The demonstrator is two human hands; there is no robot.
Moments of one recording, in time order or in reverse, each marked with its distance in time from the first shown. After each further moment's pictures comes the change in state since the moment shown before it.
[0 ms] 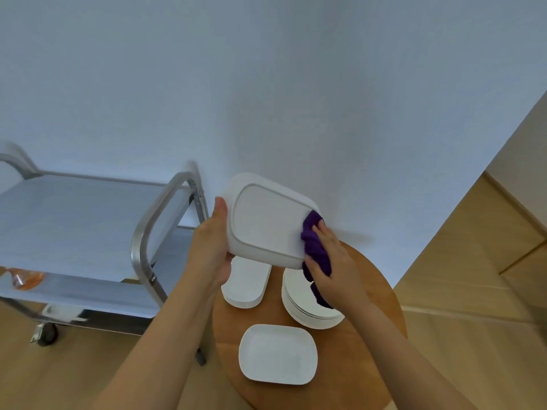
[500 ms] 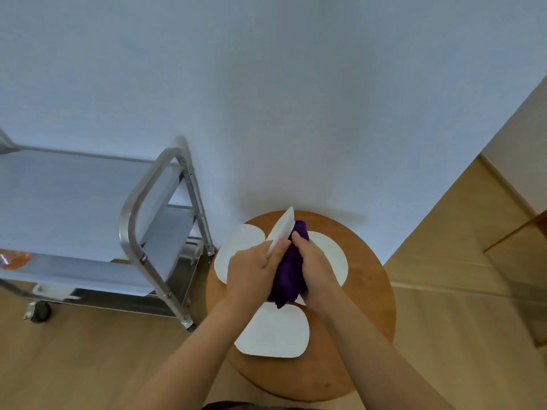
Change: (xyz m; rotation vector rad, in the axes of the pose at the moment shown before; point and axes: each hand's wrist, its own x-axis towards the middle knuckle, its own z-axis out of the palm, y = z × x) left_hand -0.040 -0.077 0.016 1.000 -0.244 0.482; right_hand -0.005 -0.034 0.030 0.893 -0.063 0.884
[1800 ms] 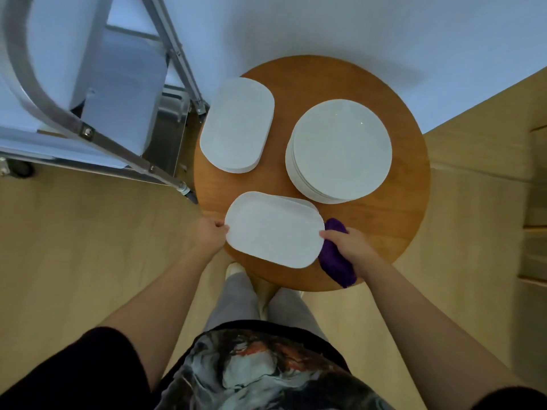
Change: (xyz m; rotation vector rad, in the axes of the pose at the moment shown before) left_hand -0.054 -0.237 0.113 -0.091 -0.410 -1.062; right_hand 0.097 0.158 -0.118 -0.530 0.185 0.692
